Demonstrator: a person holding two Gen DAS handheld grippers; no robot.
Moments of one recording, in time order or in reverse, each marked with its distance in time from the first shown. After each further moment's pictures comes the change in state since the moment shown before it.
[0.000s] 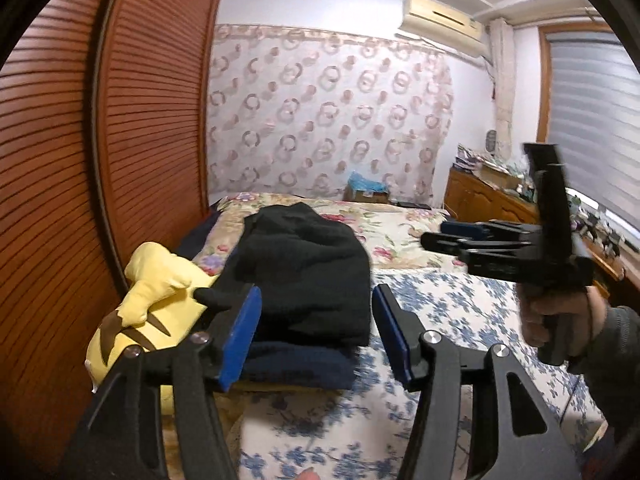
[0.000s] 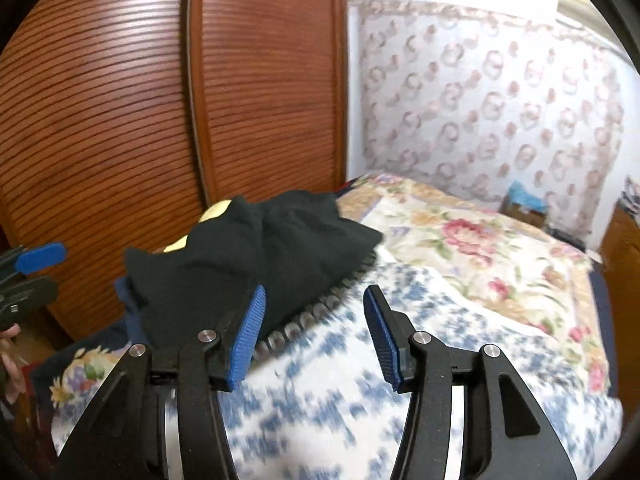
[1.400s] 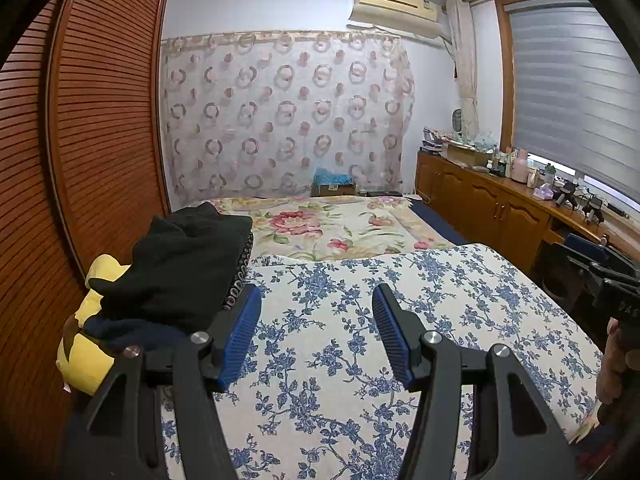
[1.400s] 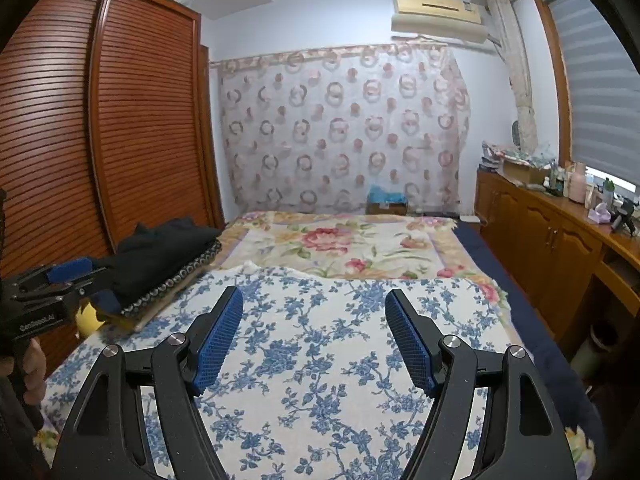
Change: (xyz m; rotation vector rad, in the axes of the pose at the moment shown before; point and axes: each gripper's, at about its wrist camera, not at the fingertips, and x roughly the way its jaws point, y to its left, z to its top) left arm -0.016 -0.138 -0.011 0.099 0.001 -0.043; right arm -0.236 -0.049 -0.133 0.258 -0.183 -0.425
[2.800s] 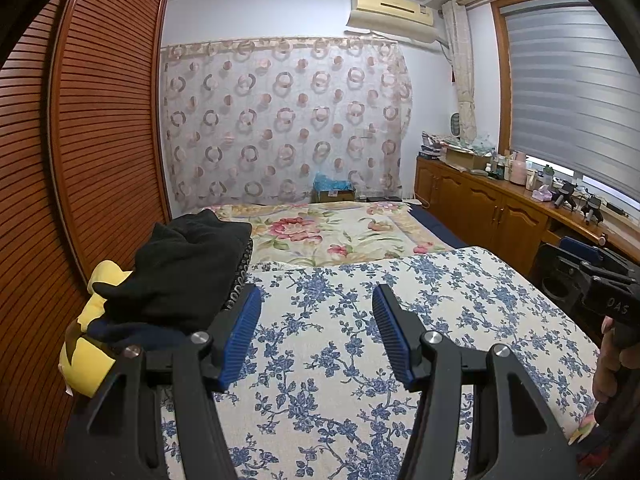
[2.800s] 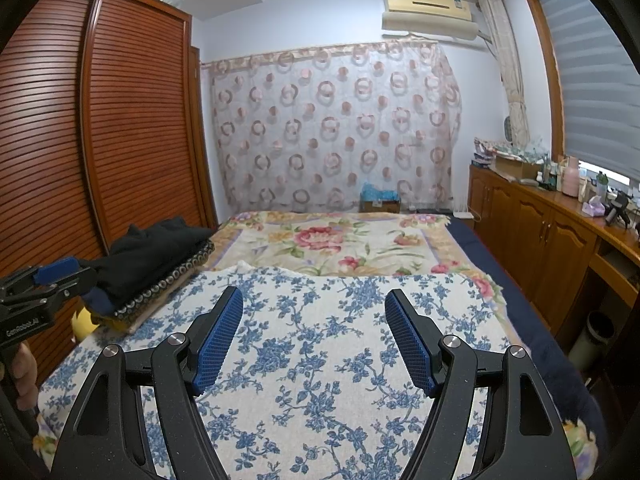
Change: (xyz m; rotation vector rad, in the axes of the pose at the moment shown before) left arm -0.009 -0.007 0.003 0.009 -0.022 0.003; right arm 0.004 -0.004 -0.005 0.015 0.004 -0.018
